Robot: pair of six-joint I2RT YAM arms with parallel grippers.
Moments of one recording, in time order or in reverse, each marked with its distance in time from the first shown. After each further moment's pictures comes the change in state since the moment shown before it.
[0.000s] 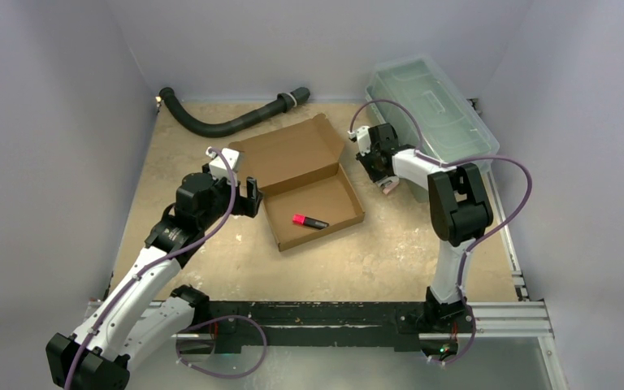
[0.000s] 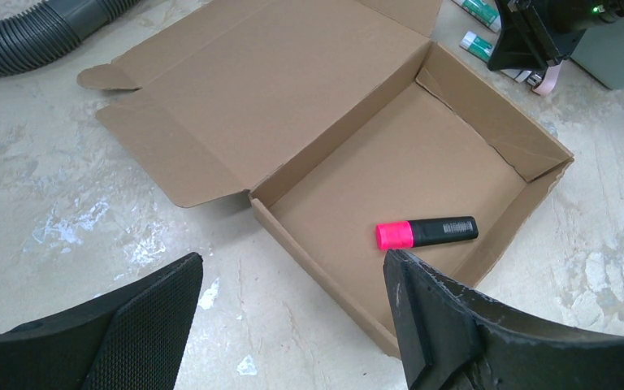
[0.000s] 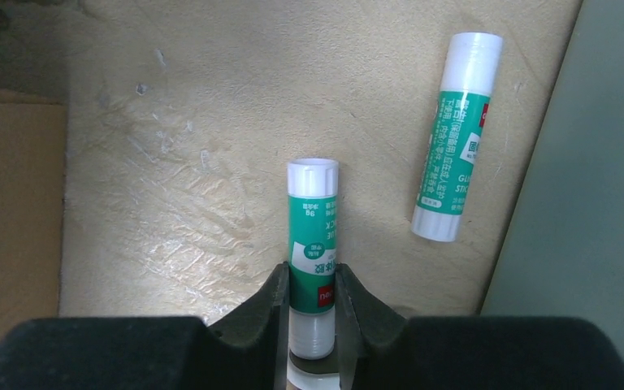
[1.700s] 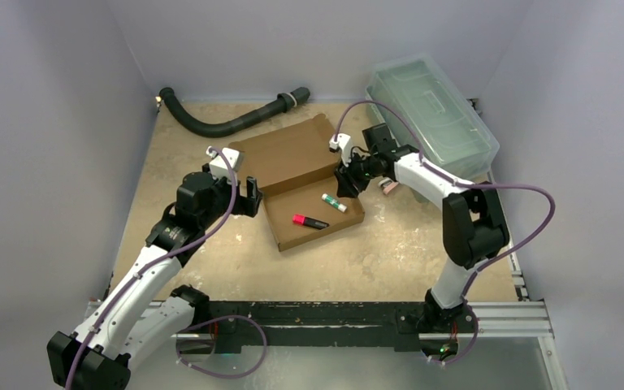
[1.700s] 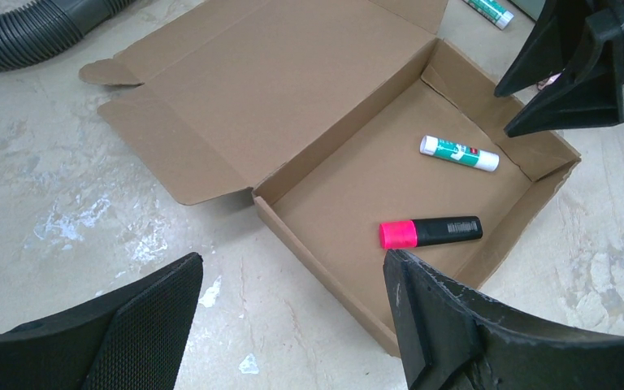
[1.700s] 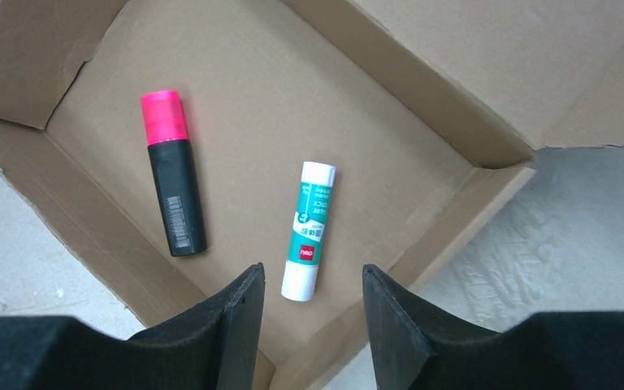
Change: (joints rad) left arm 0.006 0.011 0.000 0.000 -0.001 0.001; right arm 0.085 -0.193 -0.041 -0.168 -0.605 -0.157
